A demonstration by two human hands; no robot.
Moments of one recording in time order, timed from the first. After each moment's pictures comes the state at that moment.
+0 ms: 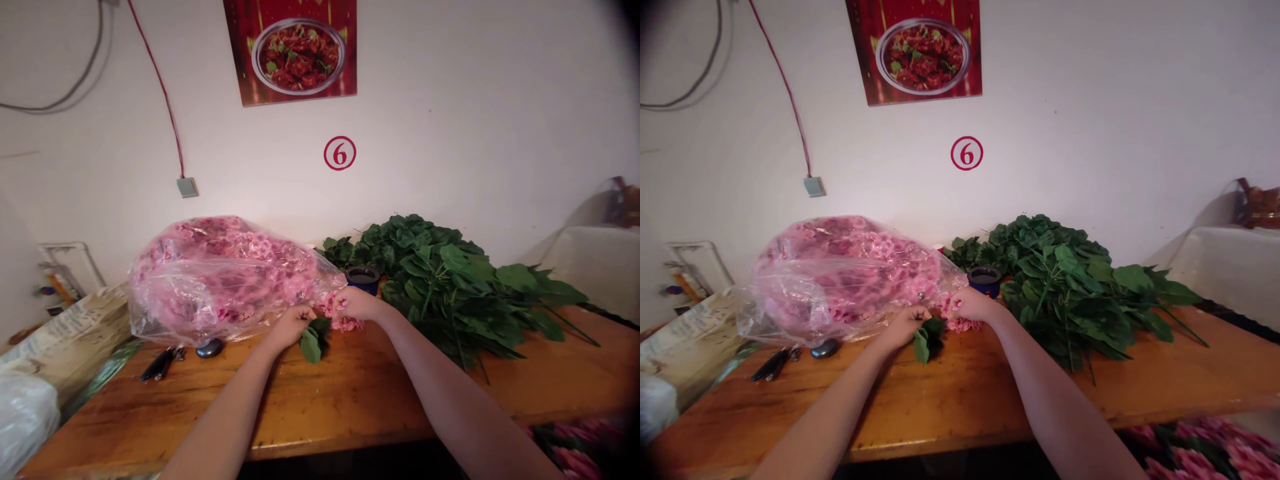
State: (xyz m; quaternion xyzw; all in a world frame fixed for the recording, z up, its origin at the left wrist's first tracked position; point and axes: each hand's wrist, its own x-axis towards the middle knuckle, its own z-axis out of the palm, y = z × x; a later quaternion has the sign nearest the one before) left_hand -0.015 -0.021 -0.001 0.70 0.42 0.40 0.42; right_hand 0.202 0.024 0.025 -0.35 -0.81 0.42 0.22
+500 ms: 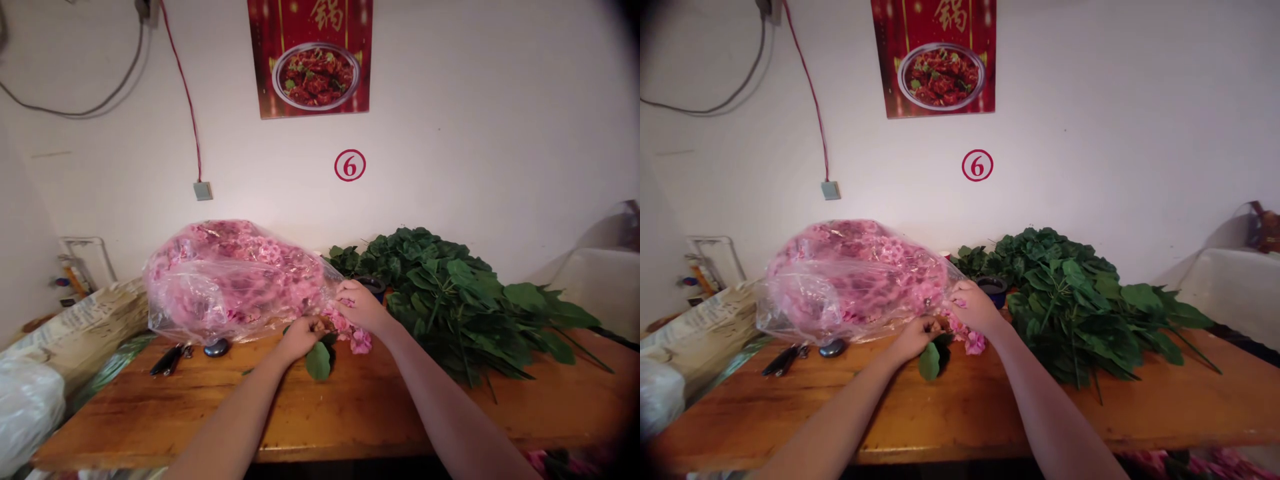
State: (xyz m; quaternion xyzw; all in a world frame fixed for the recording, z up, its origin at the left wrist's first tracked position) left_hand -0.008 -0.029 -0.009 0.75 0.48 0.37 0.25; right_hand 0.186 -0.014 0.062 -0.29 -0.85 0.08 0.44
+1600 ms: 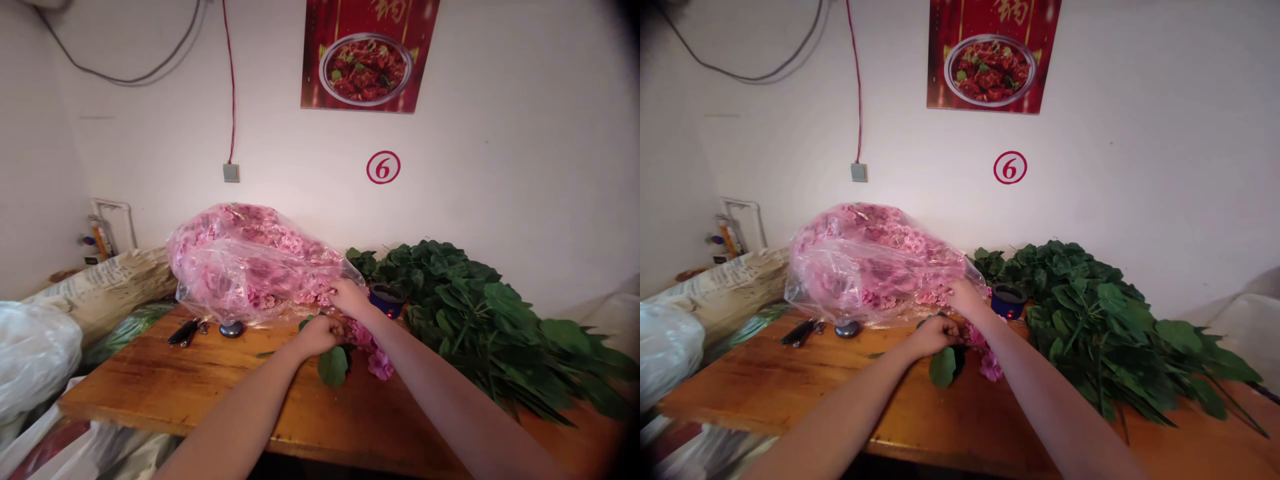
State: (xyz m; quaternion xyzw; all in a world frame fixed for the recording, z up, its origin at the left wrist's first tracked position) left_hand -0.012 -0.028 -0.016 0.79 0.43 0.35 0.26; right_hand 0.108 0.047 0.050 -0.36 -0.89 0.02 0.30
